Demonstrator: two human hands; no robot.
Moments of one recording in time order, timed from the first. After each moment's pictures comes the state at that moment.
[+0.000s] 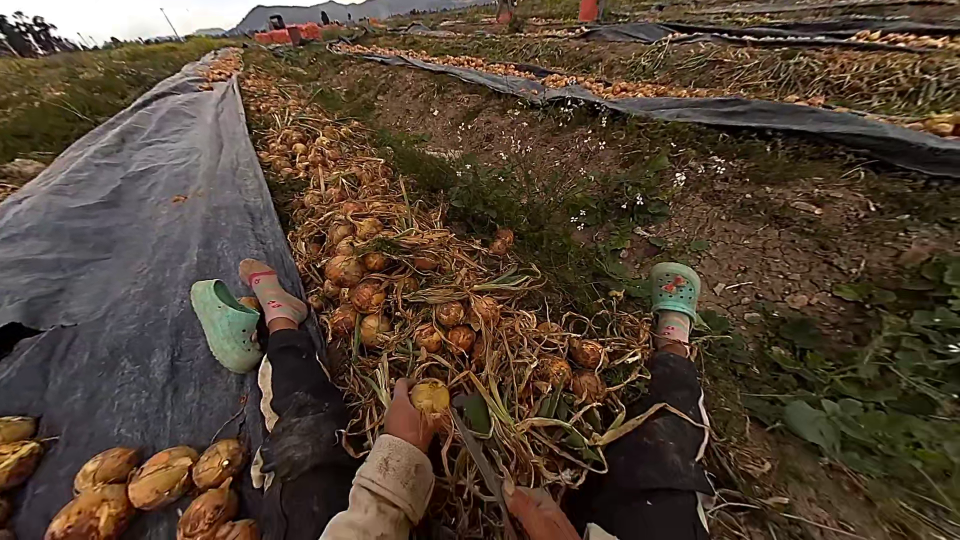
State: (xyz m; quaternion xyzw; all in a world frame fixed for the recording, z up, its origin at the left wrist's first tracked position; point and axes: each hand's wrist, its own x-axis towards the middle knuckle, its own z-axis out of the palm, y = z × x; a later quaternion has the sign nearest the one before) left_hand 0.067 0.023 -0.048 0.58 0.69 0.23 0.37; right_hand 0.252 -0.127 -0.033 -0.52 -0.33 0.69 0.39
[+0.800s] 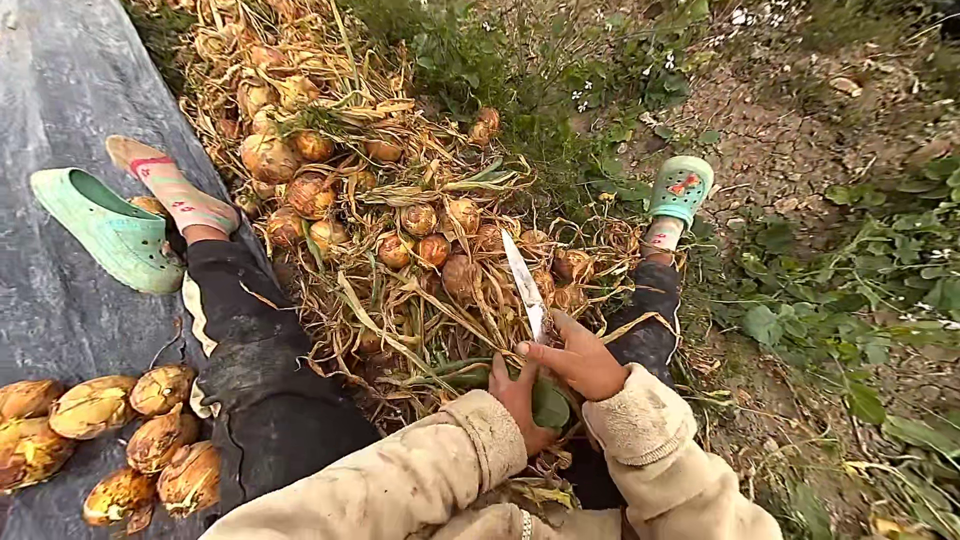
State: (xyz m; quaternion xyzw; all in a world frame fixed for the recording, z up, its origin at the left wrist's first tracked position) left_hand 0.205 -0.053 -0.058 0.73 0.46 -0.15 0.49; right_hand 0.337 -0.056 -0.021 -0.70 -0.42 0.50 0.29
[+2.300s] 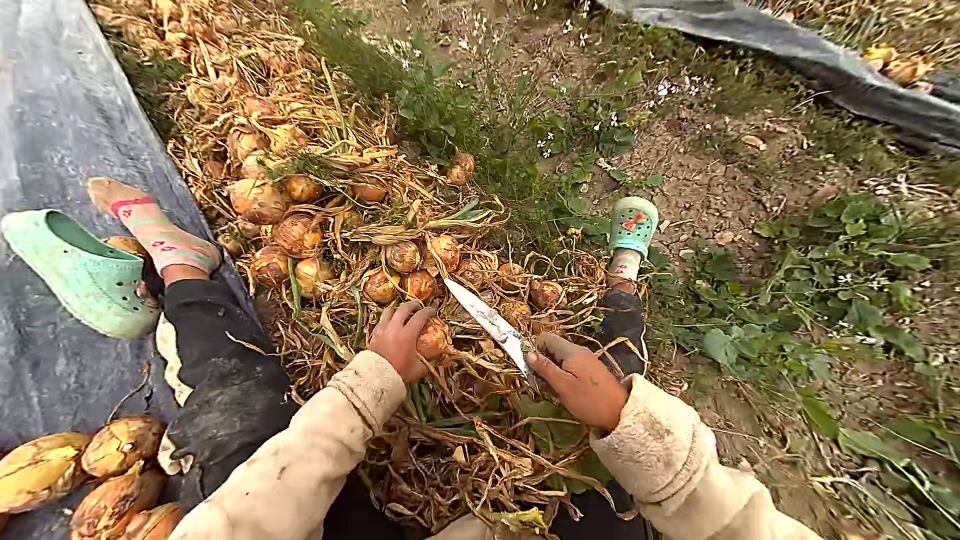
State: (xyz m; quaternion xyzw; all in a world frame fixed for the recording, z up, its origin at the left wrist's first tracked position) left_hand 0.106 0.077 -0.054 0.86 0.45 0.09 0.22; right_hand 0.361 -0.050 0.016 -0.69 -0.53 0.46 0.19
